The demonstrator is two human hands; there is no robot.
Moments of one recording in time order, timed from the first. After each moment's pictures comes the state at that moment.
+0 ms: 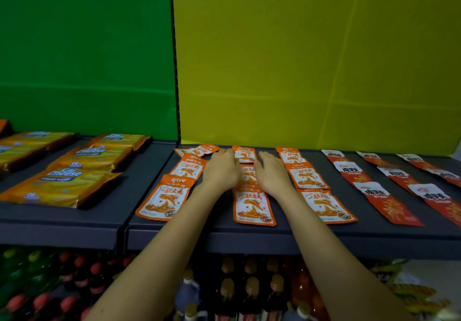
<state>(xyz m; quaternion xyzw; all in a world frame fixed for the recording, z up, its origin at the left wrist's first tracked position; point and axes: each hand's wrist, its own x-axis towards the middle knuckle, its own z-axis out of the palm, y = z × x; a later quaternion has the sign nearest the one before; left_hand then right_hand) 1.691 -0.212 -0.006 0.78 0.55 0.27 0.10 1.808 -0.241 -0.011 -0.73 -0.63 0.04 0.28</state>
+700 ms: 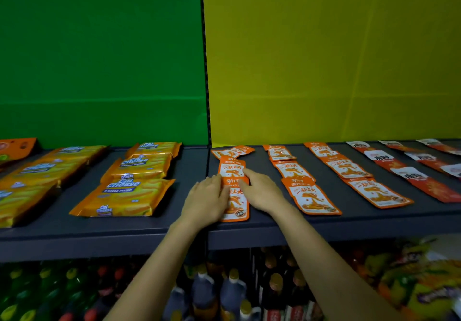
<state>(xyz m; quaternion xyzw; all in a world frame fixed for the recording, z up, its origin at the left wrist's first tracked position) 1.539 -0.233 -0.037 0.82 0.53 0.21 0.08 1.669 -0.261 -0.019 -0.72 -0.64 0.12 0.24</state>
